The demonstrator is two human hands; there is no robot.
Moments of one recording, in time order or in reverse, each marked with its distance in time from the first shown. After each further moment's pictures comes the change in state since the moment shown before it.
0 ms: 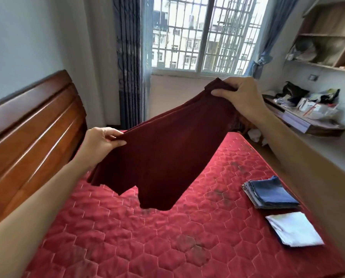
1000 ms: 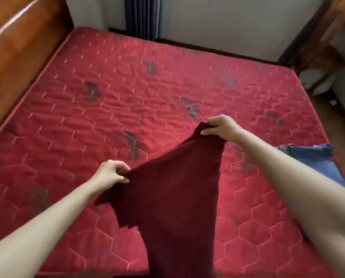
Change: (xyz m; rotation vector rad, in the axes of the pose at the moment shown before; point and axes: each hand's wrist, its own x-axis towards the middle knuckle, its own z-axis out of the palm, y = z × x) left_hand -0.077 -0.296 0.318 0.017 -0.542 -0.678; right_hand -0.069 0.431 0.288 -0.147 -0.906 0.375
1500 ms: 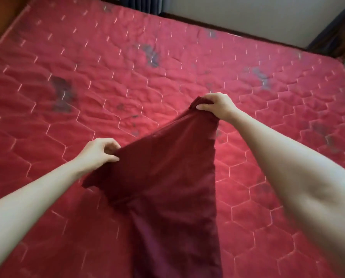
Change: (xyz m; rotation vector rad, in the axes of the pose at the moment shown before) left_hand 0.314 -0.056 -0.067 0.063 0.049 -0.032; right_hand 0.358 0.059 0.055 -0.079 0.076 -0.013
